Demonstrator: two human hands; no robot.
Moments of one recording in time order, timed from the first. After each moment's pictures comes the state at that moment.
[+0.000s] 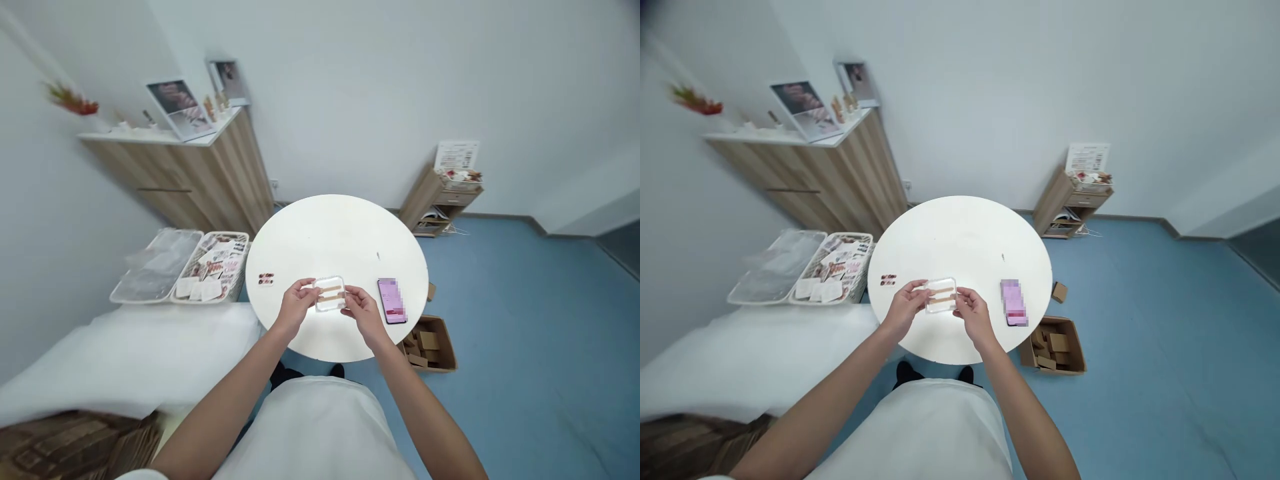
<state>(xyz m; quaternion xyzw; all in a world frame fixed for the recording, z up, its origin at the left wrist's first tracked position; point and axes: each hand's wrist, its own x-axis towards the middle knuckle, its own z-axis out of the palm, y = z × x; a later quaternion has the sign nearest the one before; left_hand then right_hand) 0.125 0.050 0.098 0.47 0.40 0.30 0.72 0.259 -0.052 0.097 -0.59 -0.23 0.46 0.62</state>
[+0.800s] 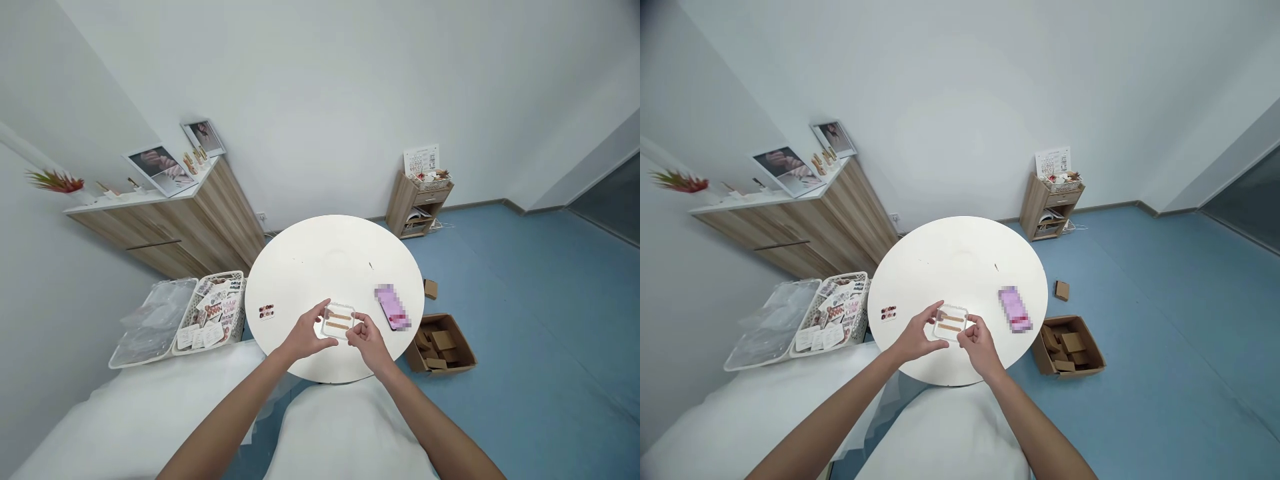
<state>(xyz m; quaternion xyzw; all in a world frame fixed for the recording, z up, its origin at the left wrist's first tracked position) 0.125 0.050 0.112 0.83 0.21 0.16 0.49 0.240 -0.087 0.084 -0.60 -0.20 0.42 0.65</state>
